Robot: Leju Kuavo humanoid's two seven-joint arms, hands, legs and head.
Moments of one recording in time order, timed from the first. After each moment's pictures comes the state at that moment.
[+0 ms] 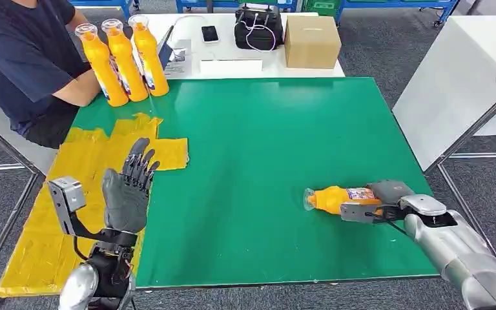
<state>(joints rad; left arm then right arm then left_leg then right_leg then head) 0.00 -0.05 -0.28 -1.83 0.28 0.08 0.01 -0.61 -0.48 0.73 -0.70 0.83 0.29 -0.10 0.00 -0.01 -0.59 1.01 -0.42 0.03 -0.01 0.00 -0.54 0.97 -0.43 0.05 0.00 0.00</state>
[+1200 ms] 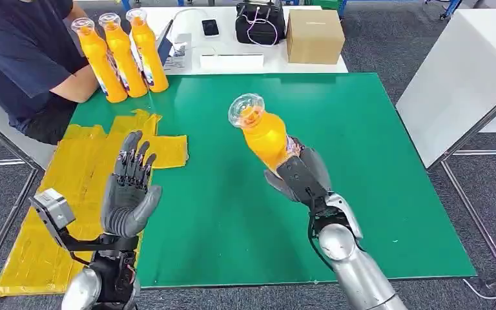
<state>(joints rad) 0.01 -0.04 -0.36 -1.88 0.29 0.12 -0.13 -0.30 0.01 0.43 -1.43 0.34 -0.07 0.04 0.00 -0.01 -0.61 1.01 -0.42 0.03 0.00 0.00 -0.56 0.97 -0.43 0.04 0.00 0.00</state>
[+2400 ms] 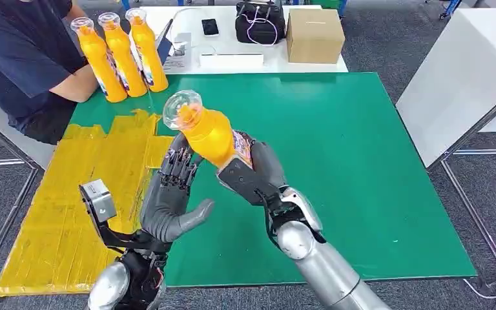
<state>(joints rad) -0.09 -0.04 -0.55 -1.81 0.36 0.10 -0.10 -0.41 0.11 0.65 -1.36 0.39 -0.06 0.07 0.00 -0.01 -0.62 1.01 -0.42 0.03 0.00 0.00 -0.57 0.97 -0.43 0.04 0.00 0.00</state>
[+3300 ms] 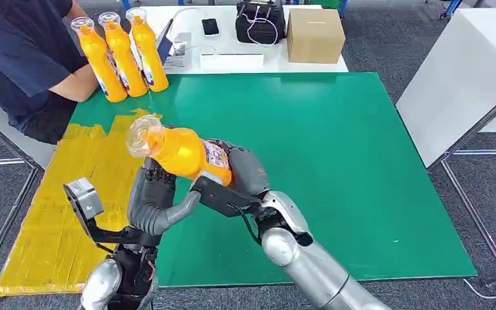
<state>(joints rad) -0.08 -0.04 -0.49 -1.81 0.34 0.11 -0.10 -0.45 0.13 0.77 -1.32 0.50 -0.05 0.11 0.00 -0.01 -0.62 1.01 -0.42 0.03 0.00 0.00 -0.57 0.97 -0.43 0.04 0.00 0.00</state>
